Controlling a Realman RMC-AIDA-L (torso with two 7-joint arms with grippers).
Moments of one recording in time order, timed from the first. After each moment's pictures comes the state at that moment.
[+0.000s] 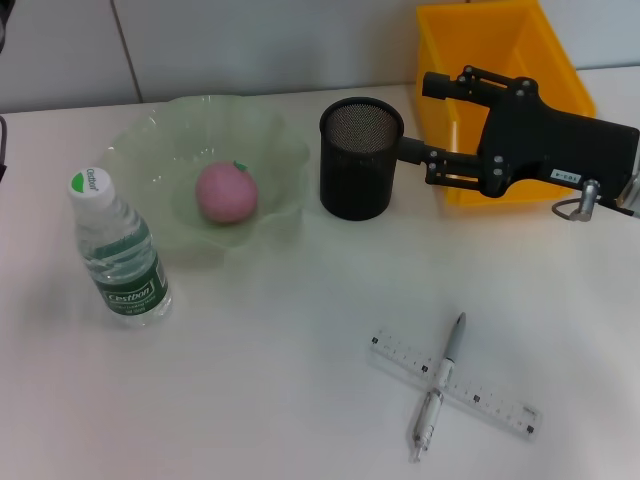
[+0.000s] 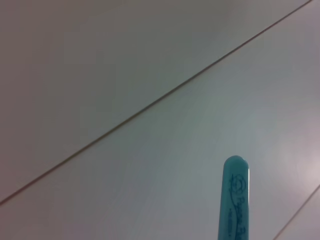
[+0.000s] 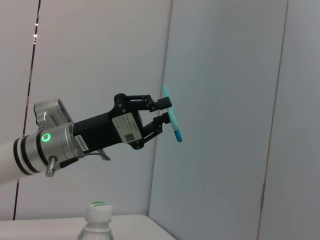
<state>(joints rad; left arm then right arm) -0.55 -2.07 1.07 0.31 0.59 1.42 -1.53 0.52 2.07 -0.68 -0.67 -1.68 -1.58 1.01</state>
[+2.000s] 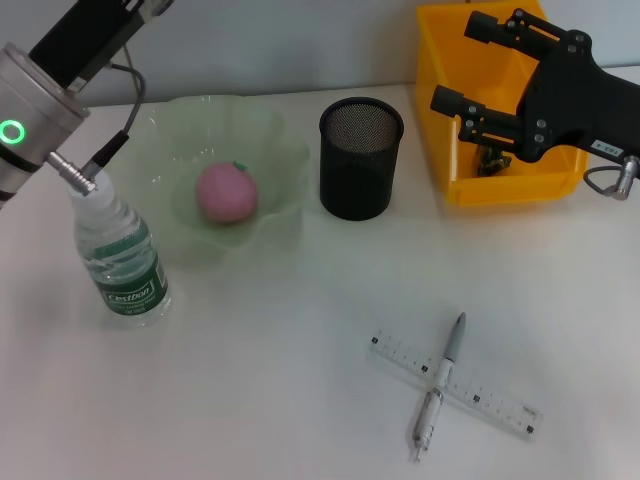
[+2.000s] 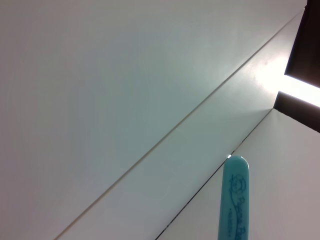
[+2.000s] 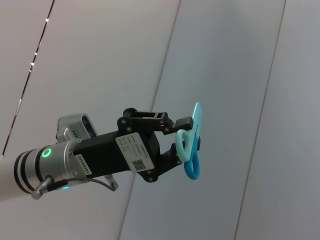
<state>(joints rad) -0.63 -2.07 1.34 0.48 0.64 1.41 -1.69 0.48 2.07 -0.68 -0.69 -1.53 -1.65 0.87</state>
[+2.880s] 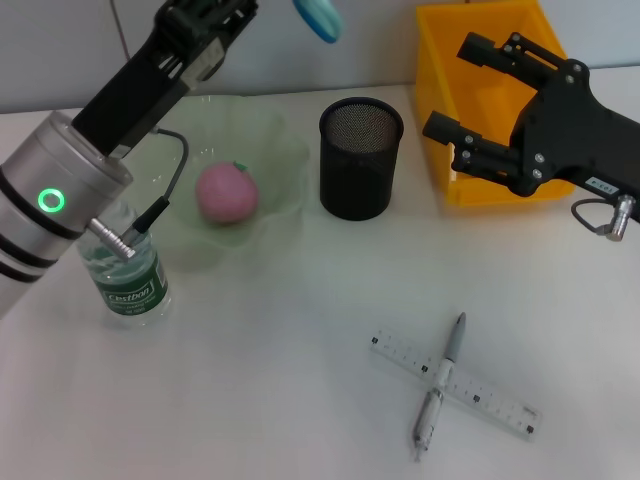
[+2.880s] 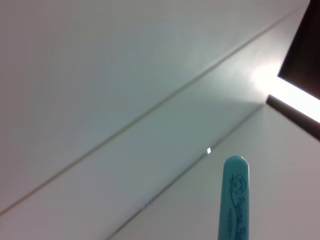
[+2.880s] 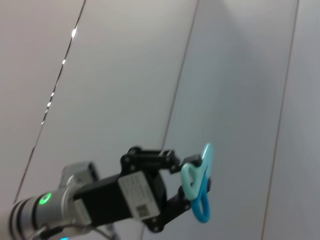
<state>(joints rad) -0.54 -2.08 1.68 0.50 0.35 1.41 -1.66 0.46 2.08 -0.68 -0.55 -1.47 -1.75 0.76</state>
